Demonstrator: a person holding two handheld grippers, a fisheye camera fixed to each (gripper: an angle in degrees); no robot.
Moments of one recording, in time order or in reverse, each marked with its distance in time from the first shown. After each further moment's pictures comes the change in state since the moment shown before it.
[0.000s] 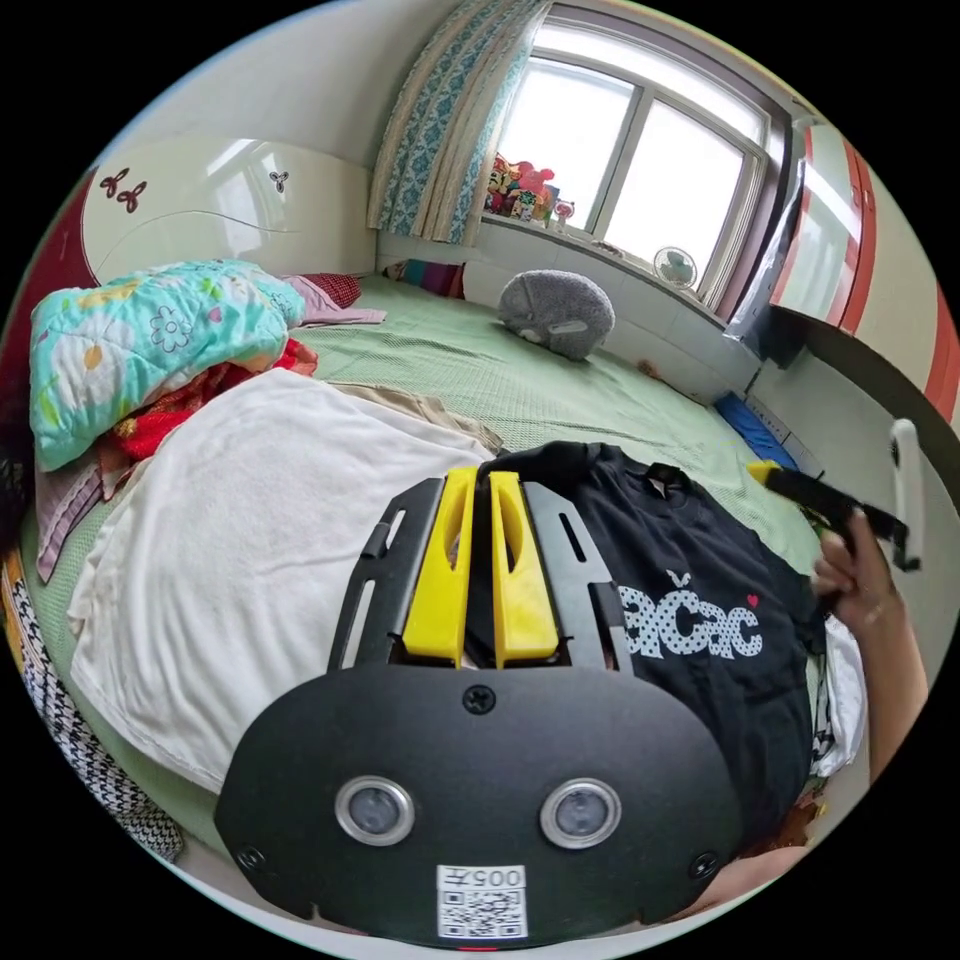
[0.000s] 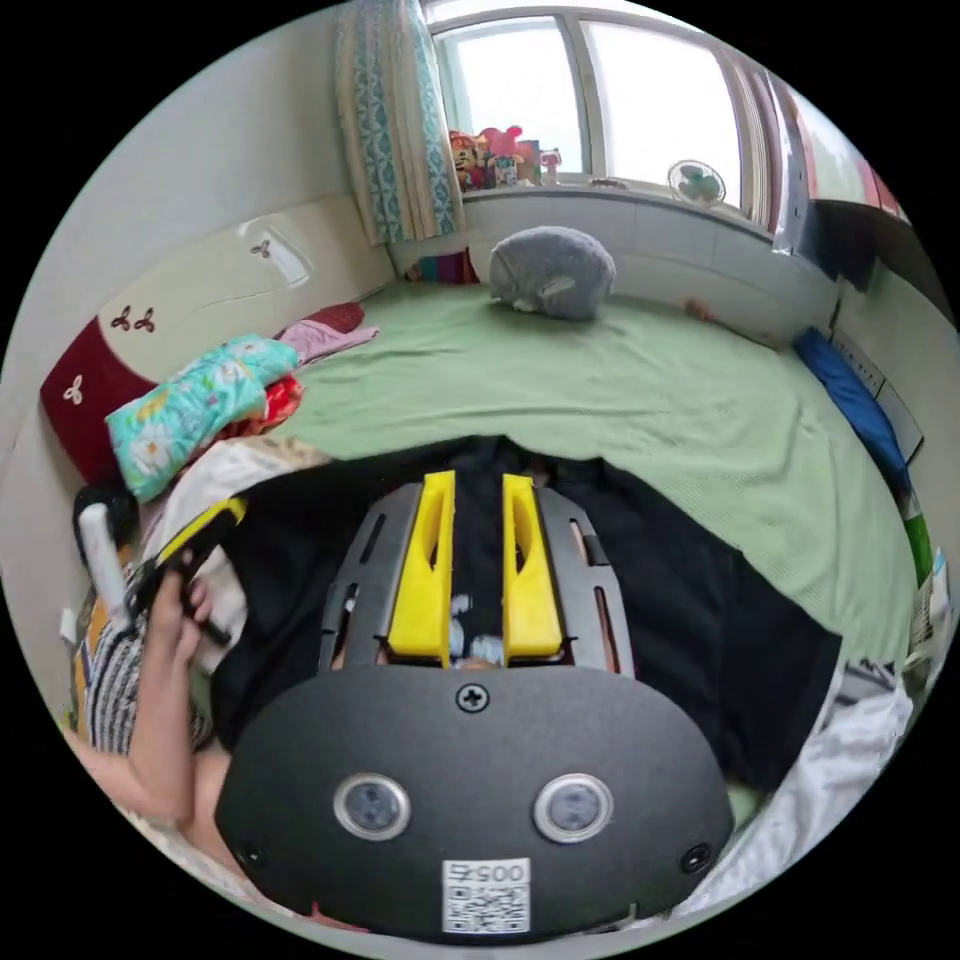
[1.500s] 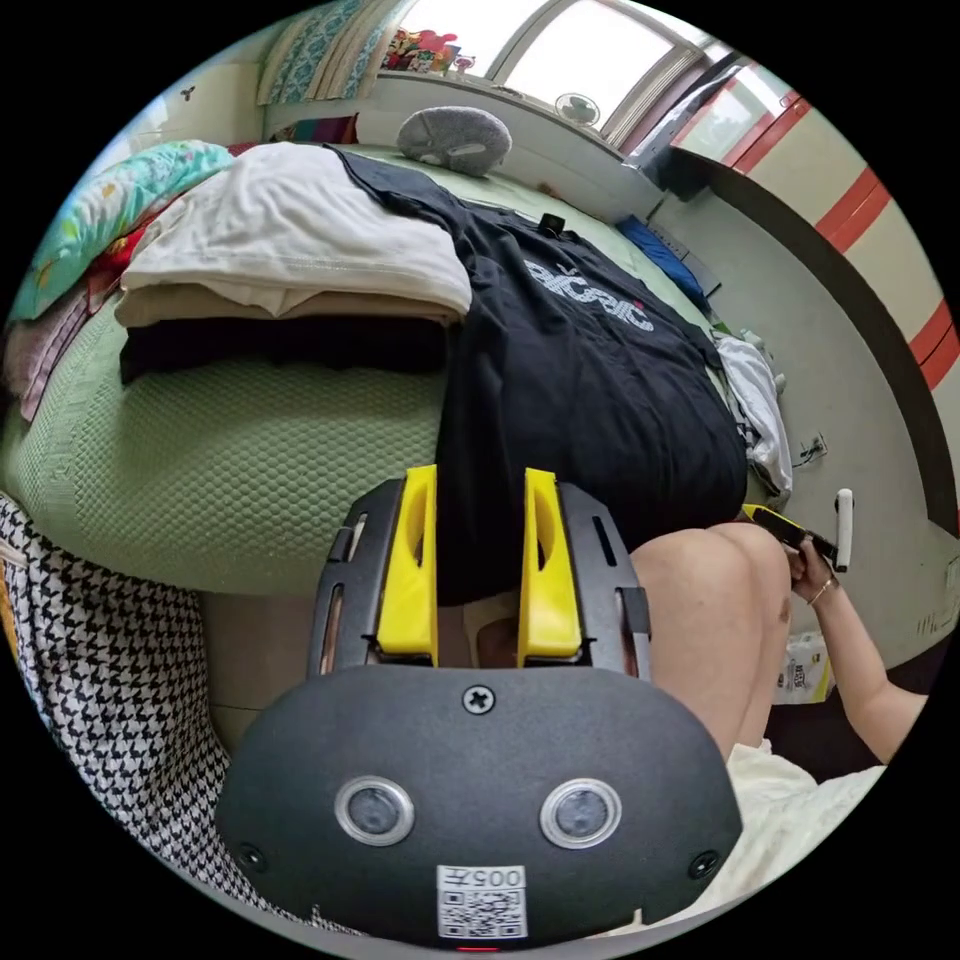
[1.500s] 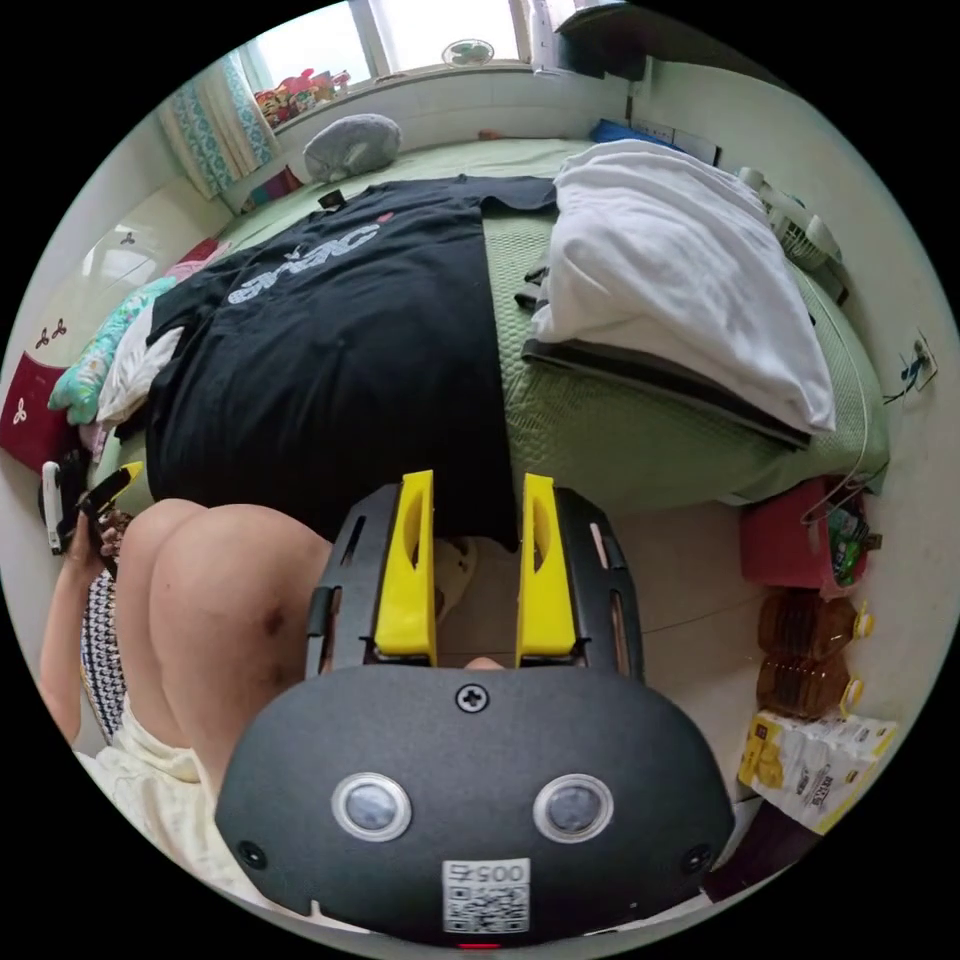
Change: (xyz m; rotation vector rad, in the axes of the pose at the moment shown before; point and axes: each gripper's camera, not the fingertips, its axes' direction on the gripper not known) left arm -0.070 0.183 -0.140 -0.479 0.264 0.219; right arm 0.030 0.489 -0.092 -0.211 0.280 0.362
